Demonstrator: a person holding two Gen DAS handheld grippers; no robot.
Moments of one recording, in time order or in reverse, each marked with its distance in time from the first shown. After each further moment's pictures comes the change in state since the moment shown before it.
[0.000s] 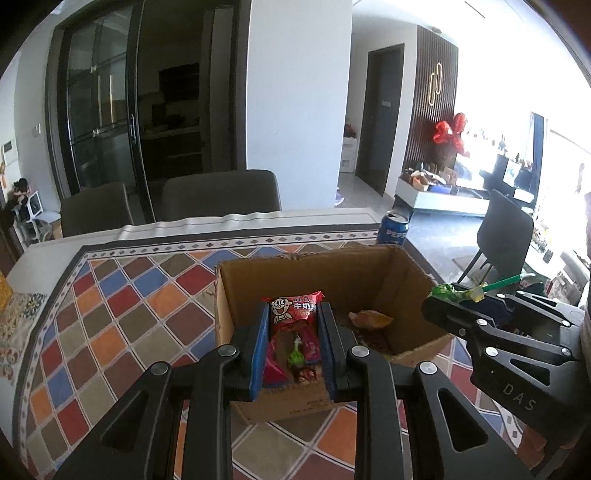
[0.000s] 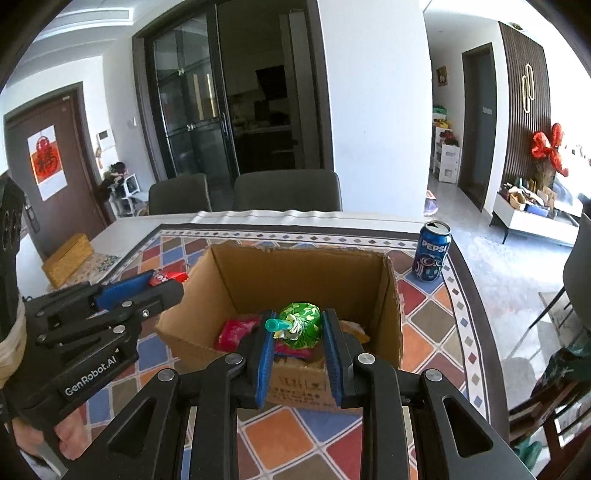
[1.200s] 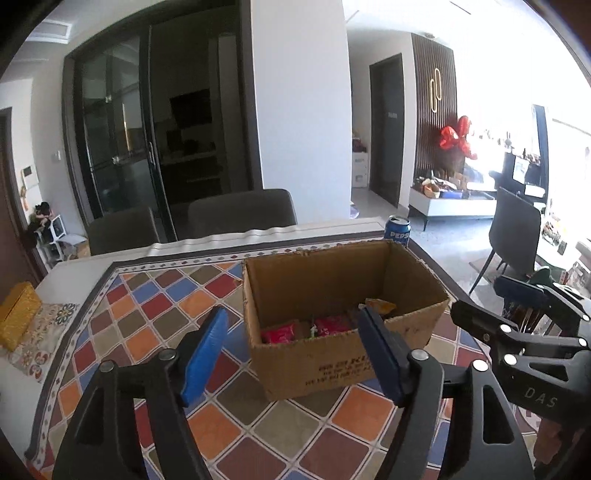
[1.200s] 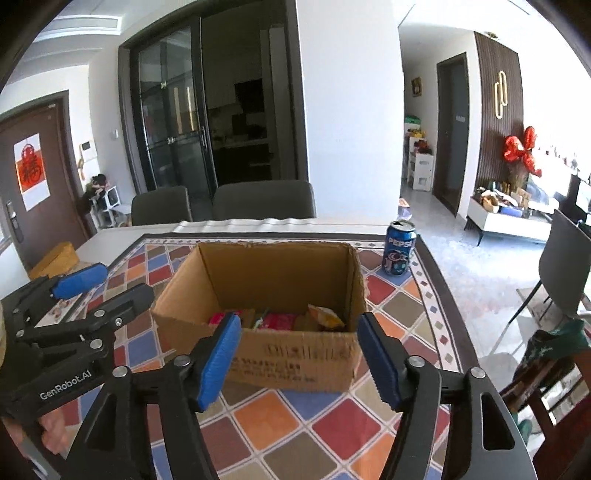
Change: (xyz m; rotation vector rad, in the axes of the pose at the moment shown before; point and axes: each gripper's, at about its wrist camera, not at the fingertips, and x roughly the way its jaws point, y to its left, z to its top) left arm -0.070 -0.015 -0.038 0.037 -0.100 0.093; right arm -0.056 -0.003 -0.032 0.032 -0.072 -0.105
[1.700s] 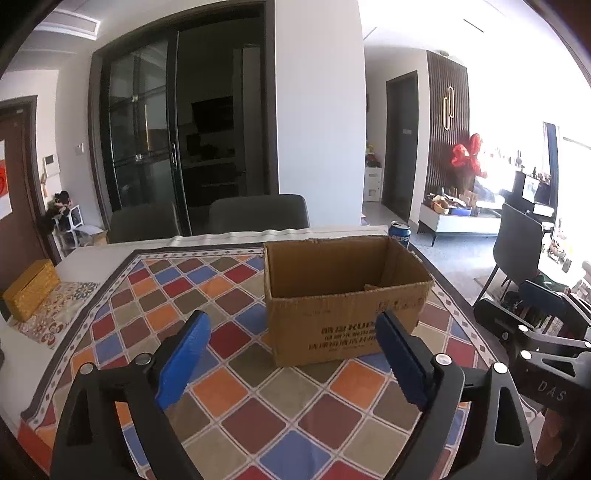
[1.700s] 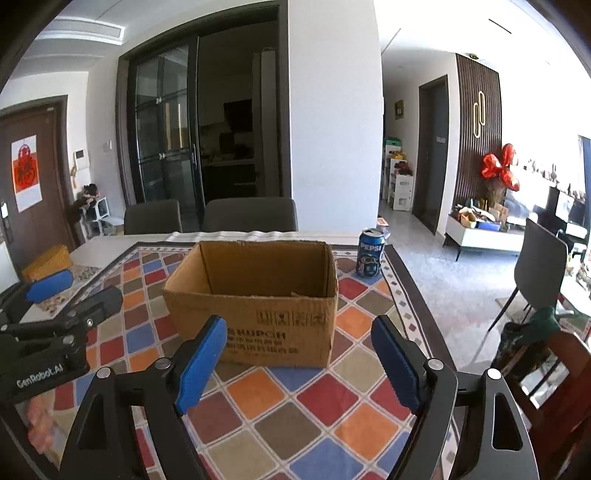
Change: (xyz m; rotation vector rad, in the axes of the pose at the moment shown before) left arm -0.065 0.003 -0.041 -0.056 -0.048 0.041; right arm -0.066 0.005 -0.036 -0.004 -0.084 -0.069
